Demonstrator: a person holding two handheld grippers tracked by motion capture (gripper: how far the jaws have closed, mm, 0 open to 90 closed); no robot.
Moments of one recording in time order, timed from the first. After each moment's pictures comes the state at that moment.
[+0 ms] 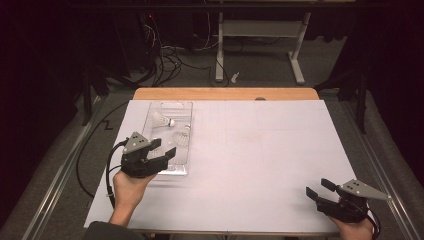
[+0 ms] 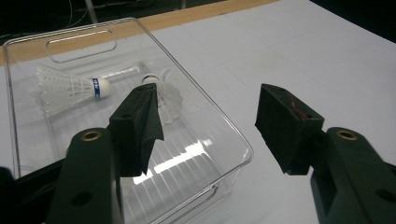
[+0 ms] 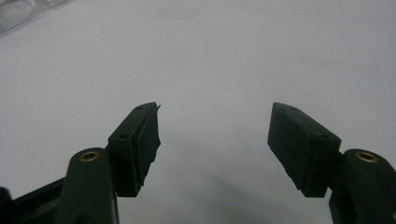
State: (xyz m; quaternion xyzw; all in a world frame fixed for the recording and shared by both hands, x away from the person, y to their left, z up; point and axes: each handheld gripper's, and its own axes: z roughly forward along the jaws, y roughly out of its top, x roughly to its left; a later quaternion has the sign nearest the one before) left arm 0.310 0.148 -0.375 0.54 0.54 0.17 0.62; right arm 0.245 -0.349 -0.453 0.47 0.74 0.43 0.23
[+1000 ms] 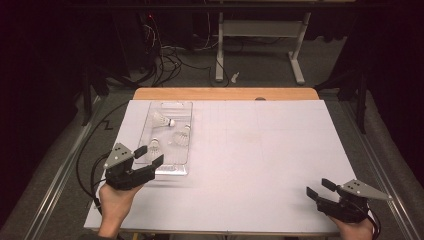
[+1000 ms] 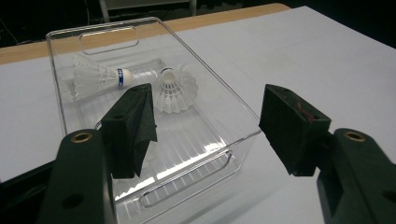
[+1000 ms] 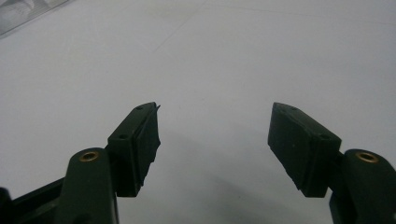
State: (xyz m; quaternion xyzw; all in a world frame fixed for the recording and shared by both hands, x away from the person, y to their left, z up) left arm 0.283 0.175 -0.380 0.51 0.54 0.19 0.64; right arm 0.245 -0.350 -0.453 0.48 0.73 0.43 0.23
